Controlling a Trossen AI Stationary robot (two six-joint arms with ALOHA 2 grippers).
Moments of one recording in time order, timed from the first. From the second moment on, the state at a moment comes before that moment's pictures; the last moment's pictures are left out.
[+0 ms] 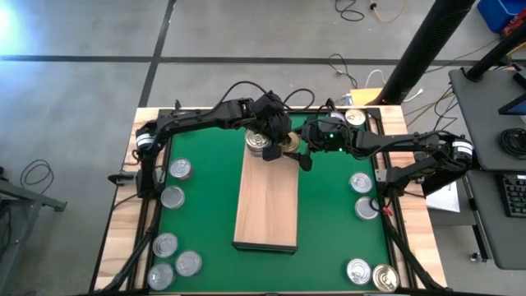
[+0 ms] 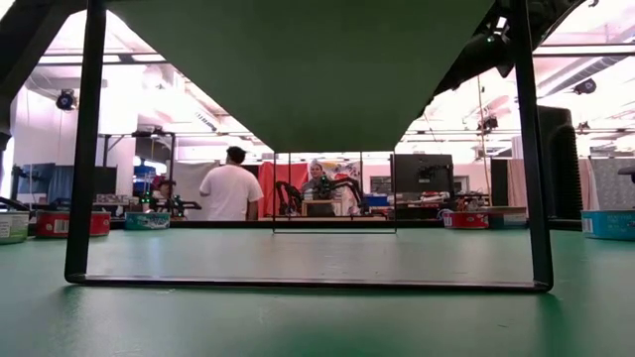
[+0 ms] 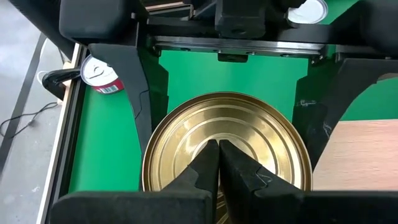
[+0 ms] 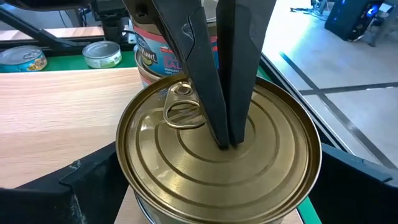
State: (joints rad) left arm 0.30 2.00 1.83 -0.68 0.18 0.35; right arm -0.31 1.48 0.74 0.18 -0.14 -0.08
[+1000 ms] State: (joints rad) left arm 0.32 2.00 1.82 -0.65 0.23 0.33; right arm -0.34 1.48 0.73 0.19 -0.10 0.00
